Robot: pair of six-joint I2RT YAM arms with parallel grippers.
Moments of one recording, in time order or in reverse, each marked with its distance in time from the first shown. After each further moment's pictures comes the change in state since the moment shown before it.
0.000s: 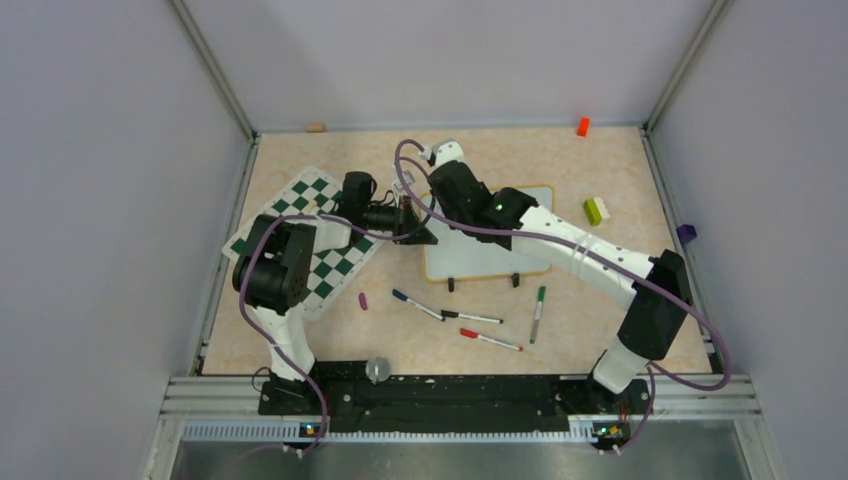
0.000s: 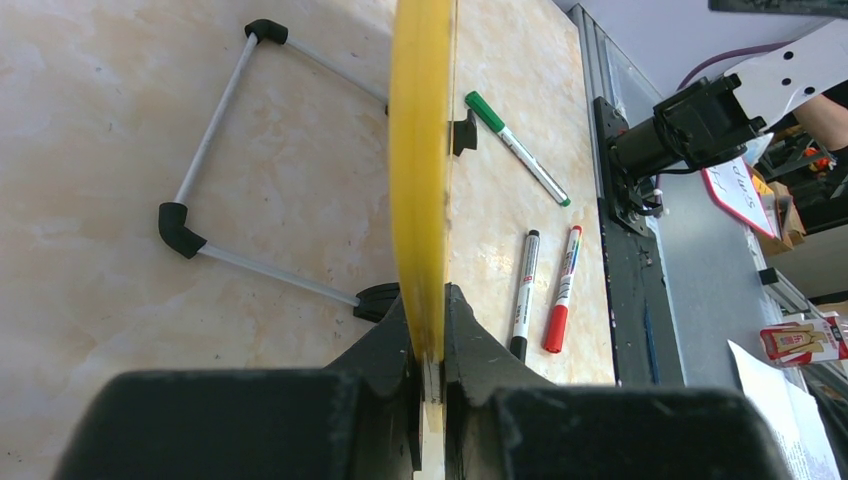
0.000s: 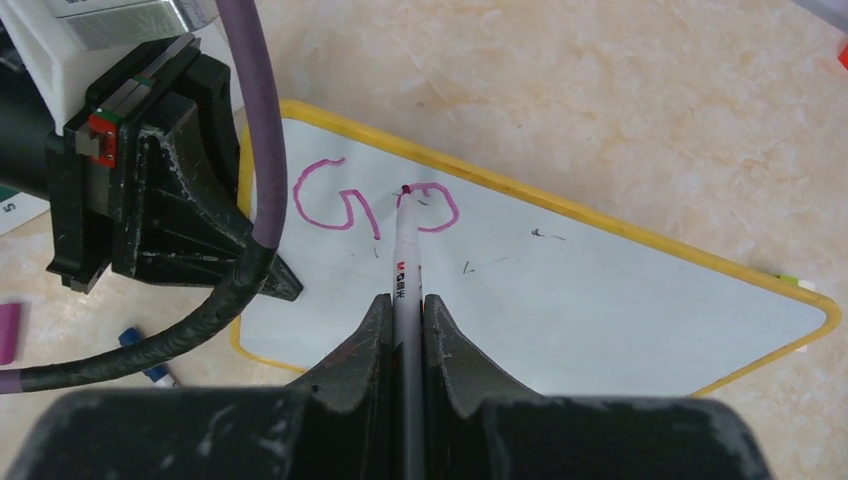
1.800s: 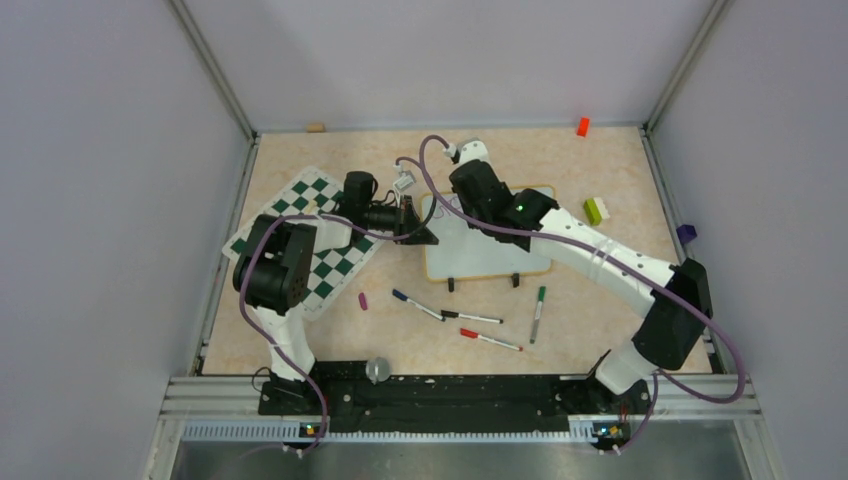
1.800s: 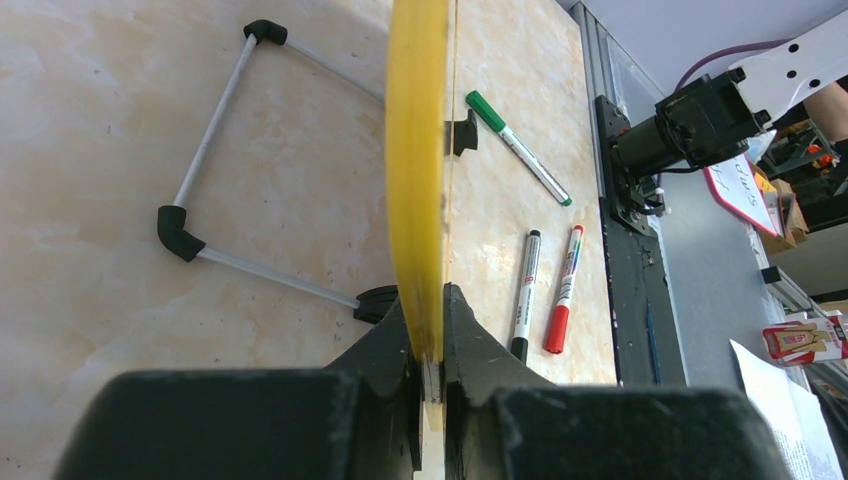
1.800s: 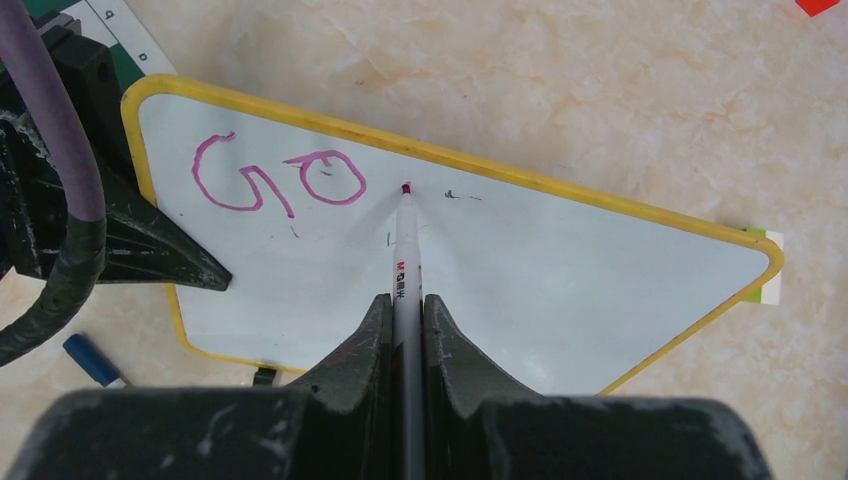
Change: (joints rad) left arm -0.006 0.000 0.006 -0.015 -0.004 0.013; right arm -0.068 -0.090 -0.100 0.002 -0.007 0.027
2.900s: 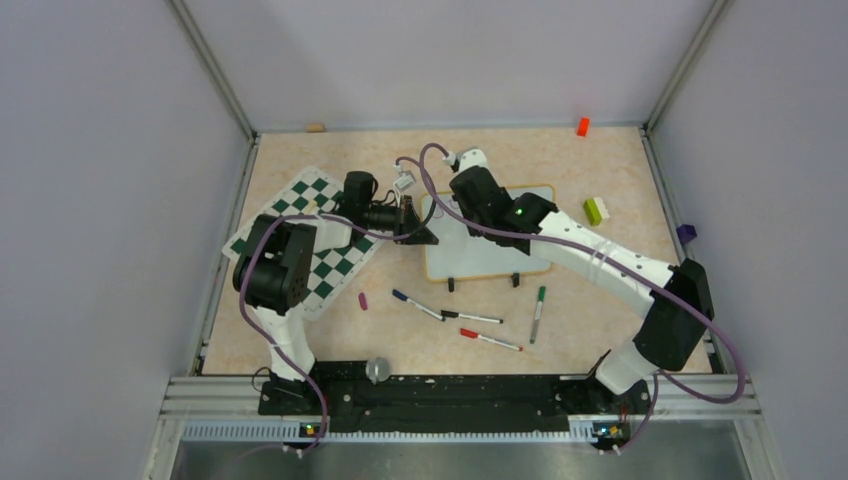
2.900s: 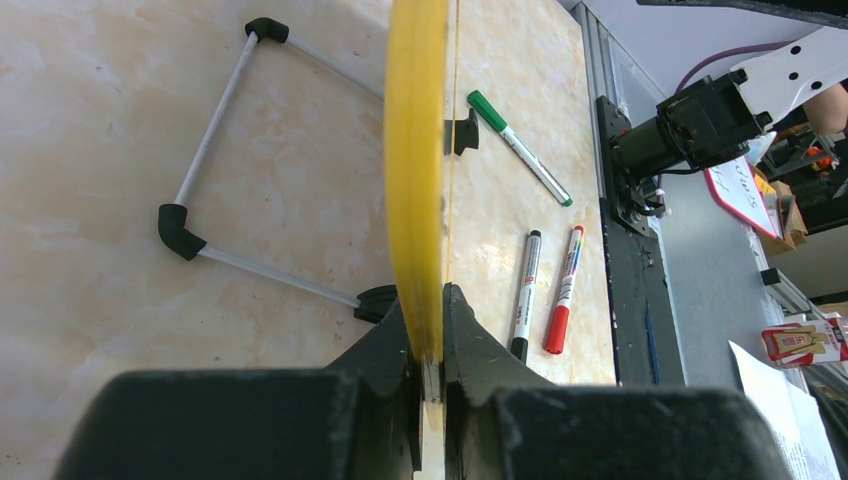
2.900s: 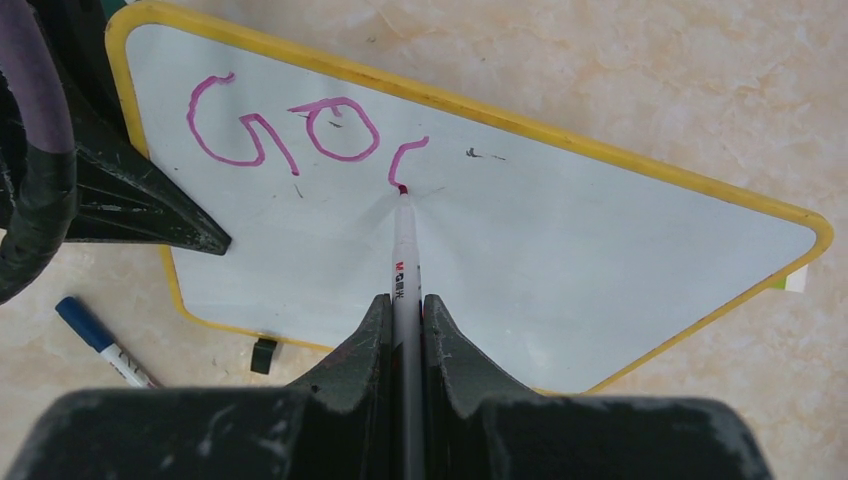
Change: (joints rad) left arm 0.000 0.000 0.002 -0.008 -0.005 0.000; right arm 0.000 -0.006 -0.039 -0.016 -0.043 0.007
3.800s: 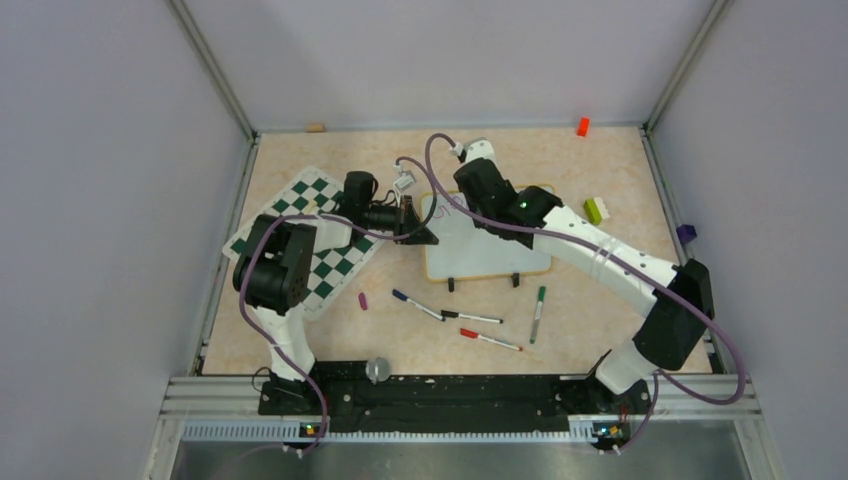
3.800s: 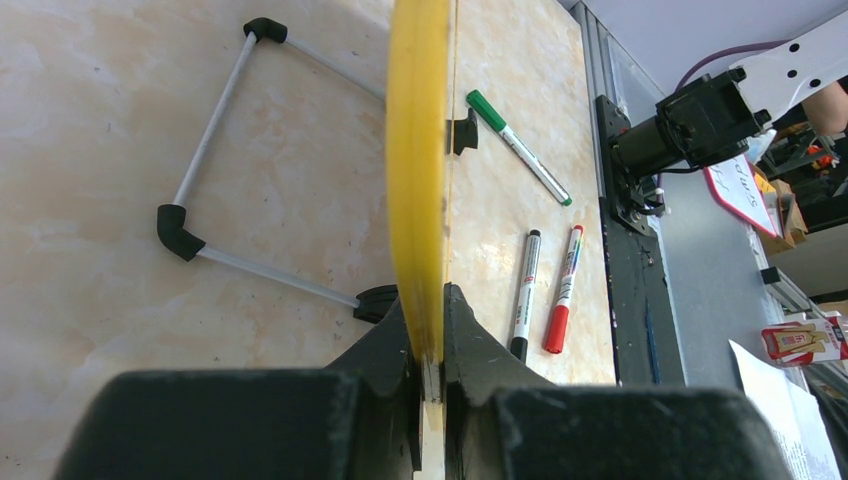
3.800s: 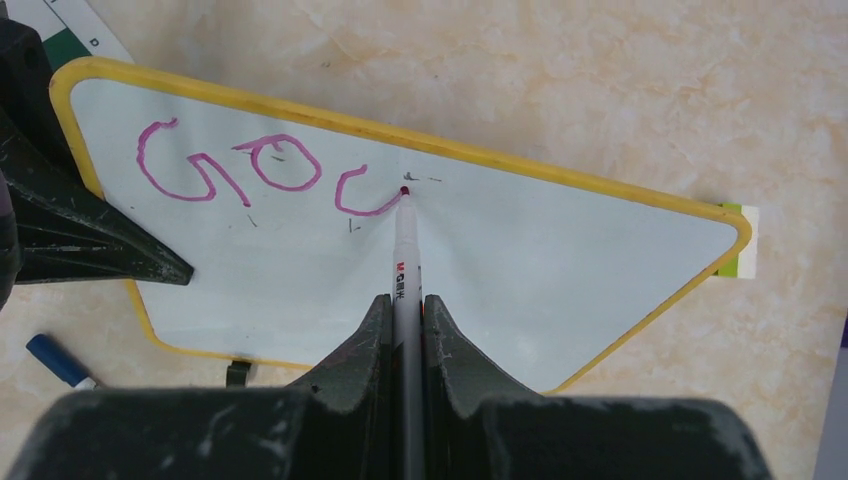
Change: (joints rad) left arm 0.000 0.000 0.001 -0.002 0.001 0.002; right arm -0.019 0.001 0.036 -0.036 0.053 0.002
